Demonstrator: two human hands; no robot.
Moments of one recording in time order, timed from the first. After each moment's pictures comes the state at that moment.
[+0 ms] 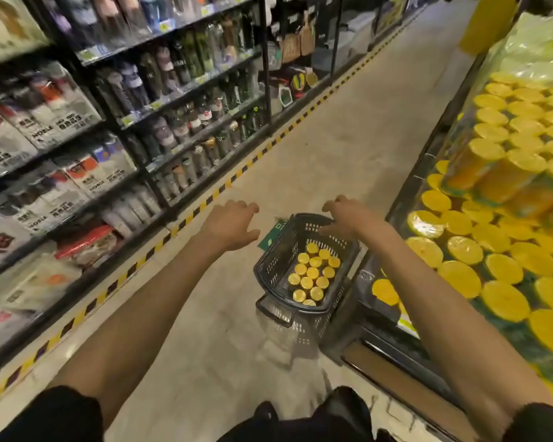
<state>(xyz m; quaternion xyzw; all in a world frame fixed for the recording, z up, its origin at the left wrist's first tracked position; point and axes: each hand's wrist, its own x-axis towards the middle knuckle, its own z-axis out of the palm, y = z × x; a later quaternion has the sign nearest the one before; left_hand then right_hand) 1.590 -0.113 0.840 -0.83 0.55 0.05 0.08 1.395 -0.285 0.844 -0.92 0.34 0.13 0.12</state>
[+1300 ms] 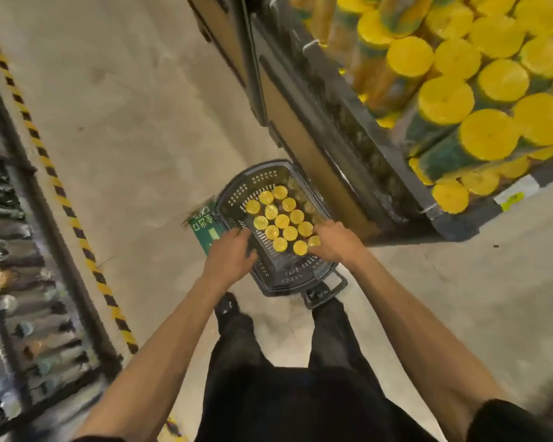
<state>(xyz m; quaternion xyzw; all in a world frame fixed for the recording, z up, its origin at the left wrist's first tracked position) 1.753 -0.411 0.624 -0.46 0.84 0.21 0.18 1.519 -0.334 0.602 -0.54 0.73 0.10 0.40</state>
